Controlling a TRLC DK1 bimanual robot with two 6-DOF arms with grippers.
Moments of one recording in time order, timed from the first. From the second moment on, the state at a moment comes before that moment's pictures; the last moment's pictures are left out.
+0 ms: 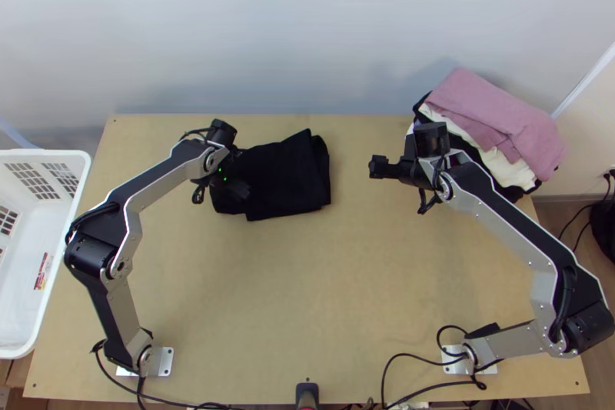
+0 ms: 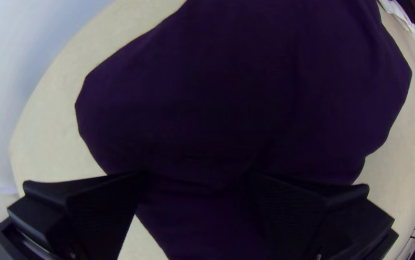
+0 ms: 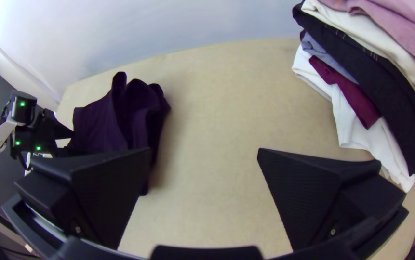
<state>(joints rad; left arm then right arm) -0.33 1.97 1.51 -0.71 -0.11 0.27 0.37 1.56 1.20 -0.41 -0.07 0.40</state>
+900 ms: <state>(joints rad) -0.27 1.82 1.65 -0.81 -0.12 0.27 0.54 1.99 1.76 -0.66 -0.14 0.42</state>
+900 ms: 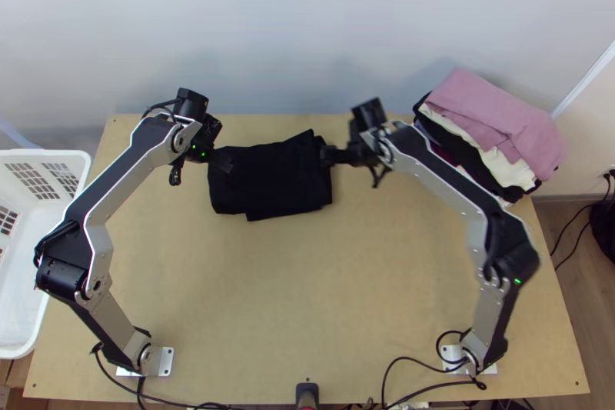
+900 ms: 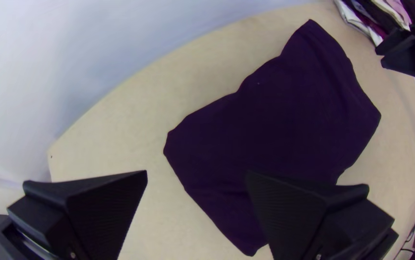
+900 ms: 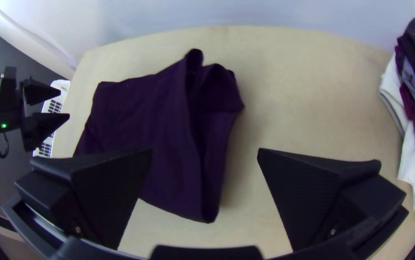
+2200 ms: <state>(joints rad) -0.25 1.81 1.60 -0.82 -0.12 0.27 0.41 2.38 2.03 -0.76 -0.62 0.59</state>
